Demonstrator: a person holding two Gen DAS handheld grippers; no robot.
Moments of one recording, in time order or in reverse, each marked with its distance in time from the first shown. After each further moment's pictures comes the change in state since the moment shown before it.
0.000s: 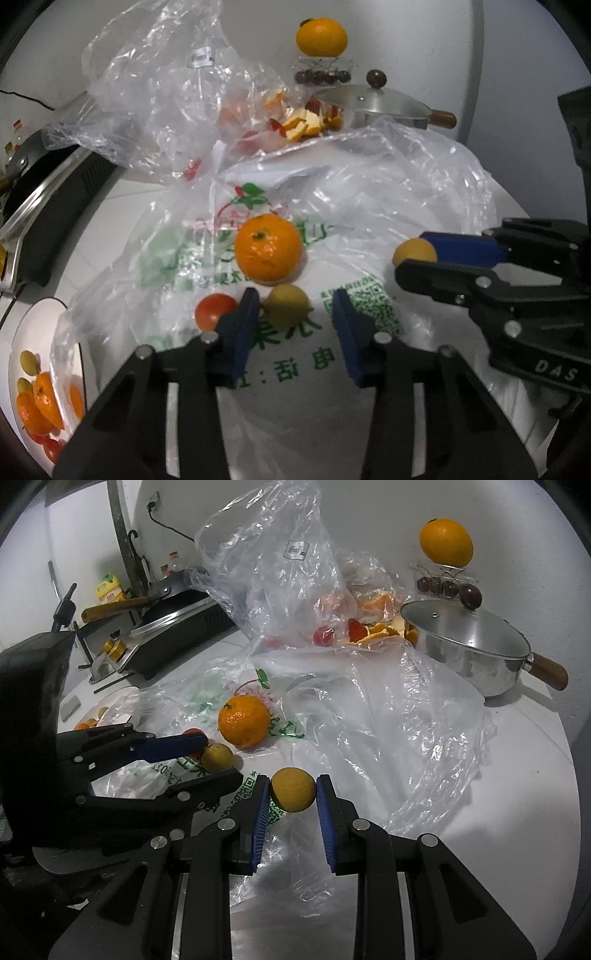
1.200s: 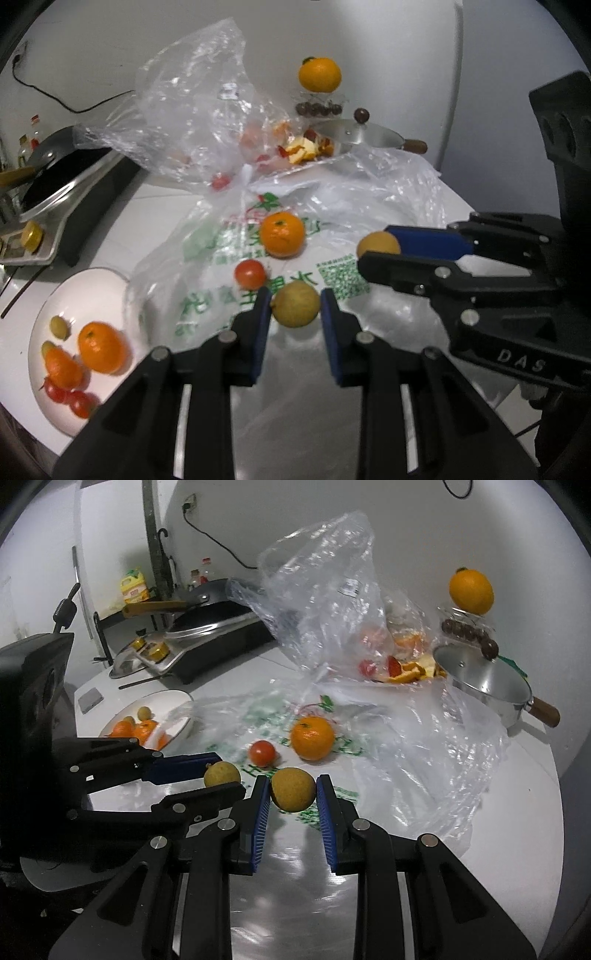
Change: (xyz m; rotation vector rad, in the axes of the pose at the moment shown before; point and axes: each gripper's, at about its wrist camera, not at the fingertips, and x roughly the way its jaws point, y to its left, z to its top) left arm -0.085 0.015 -0.035 -0.034 -0.100 -0.046; right arm -0.039 0.071 0.004 -0.094 -0.060 -0.008
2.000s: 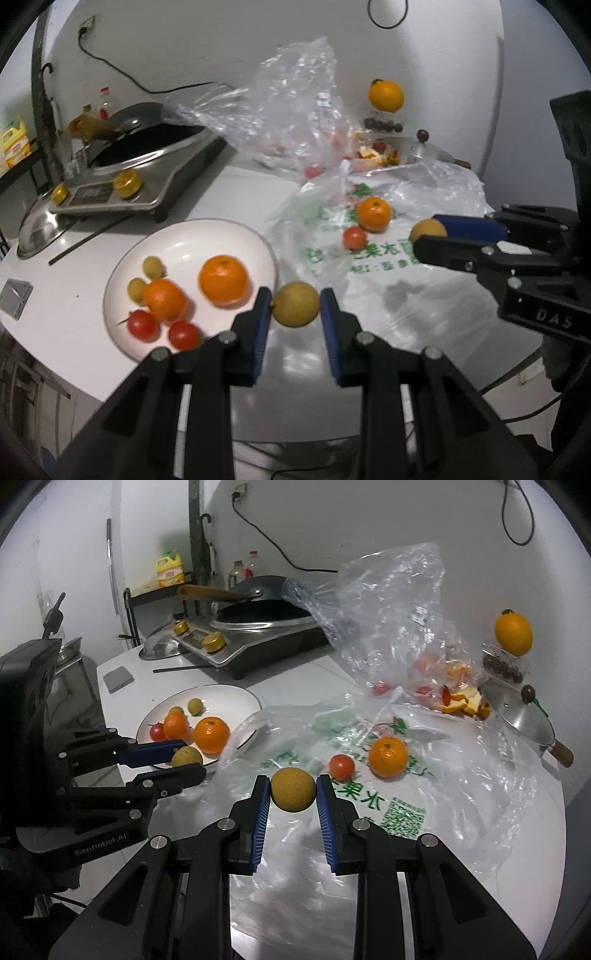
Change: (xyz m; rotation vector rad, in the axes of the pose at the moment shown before) left arm -0.064 0.075 -0.054 -0.121 -0.051 0.136; right arm -0.001 0.082 0.009 -0.129 0.001 0.029
